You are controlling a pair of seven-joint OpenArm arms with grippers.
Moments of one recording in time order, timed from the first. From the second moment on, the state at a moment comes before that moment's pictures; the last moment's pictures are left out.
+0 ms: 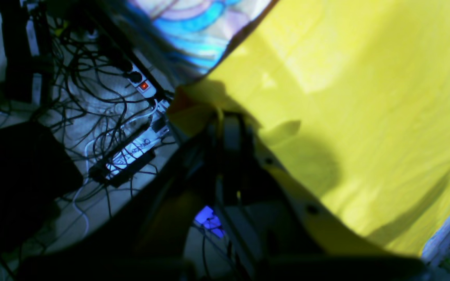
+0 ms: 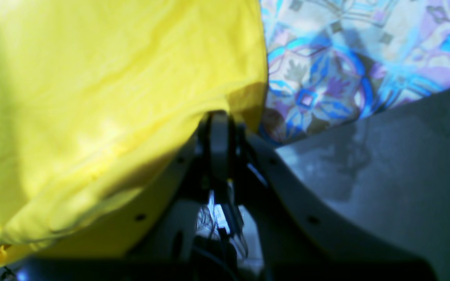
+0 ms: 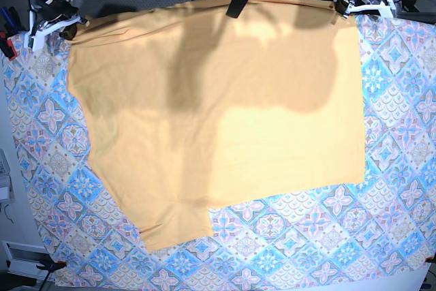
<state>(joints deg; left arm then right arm) 43.1 -14.0 -20.2 88.9 -69.4 4.3 31.0 -40.5 12.3 33.0 99.3 38.3 13.4 -41.1</state>
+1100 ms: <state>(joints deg) 49.0 -14.5 -19.8 100.7 -70.6 2.0 24.0 -35.1 12.2 33.0 99.9 40.9 13.2 -43.5</state>
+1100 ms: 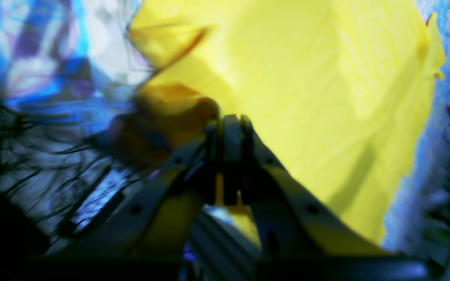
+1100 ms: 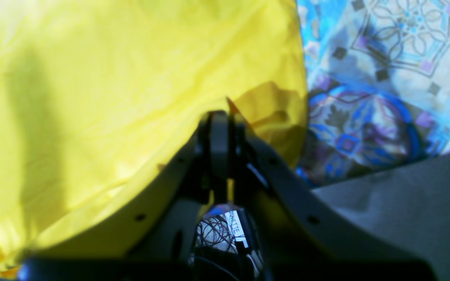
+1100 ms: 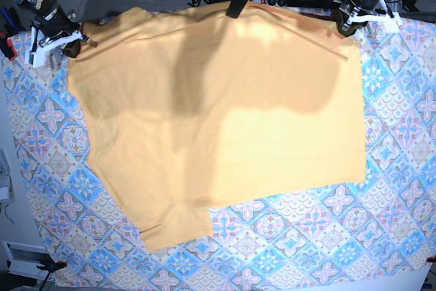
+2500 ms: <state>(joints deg) 32.3 -13.9 -26.9 98.0 -70.4 2.0 24.7 -17.7 12.1 21.9 93.7 40.7 13.1 -43.6</state>
